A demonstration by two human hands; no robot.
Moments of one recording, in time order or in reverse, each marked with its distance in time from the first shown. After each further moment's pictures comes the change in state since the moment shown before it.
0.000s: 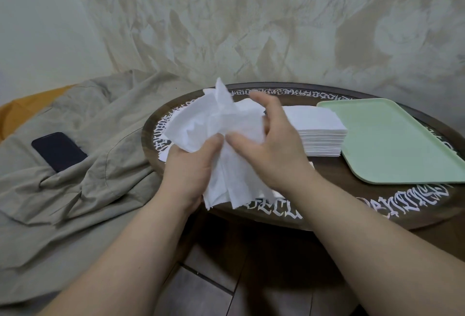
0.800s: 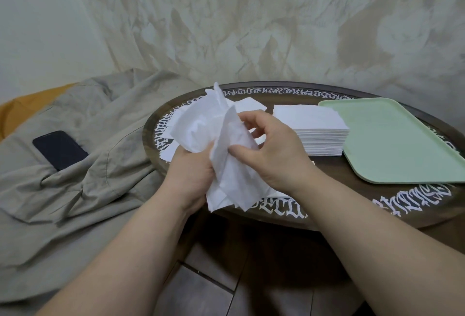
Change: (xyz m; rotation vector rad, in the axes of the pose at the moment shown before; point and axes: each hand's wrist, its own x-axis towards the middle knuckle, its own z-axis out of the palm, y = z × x) left_hand -0.003 0.000 -0.004 -0.103 -0.293 -0.012; right_hand 0.006 0.013 0.001 -0.161 -0.116 -0.060
